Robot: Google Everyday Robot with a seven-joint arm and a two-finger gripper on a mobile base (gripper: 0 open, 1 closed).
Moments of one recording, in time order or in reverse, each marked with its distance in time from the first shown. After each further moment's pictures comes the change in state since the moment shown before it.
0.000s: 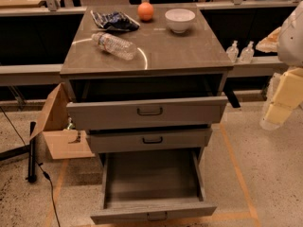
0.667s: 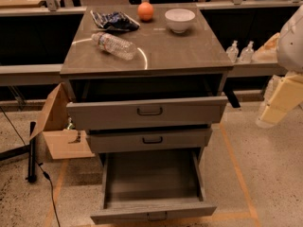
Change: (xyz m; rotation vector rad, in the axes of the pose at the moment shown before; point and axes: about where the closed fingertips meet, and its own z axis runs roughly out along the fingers) arm -0.001 0.004 0.003 0.015 -0.005 -0.029
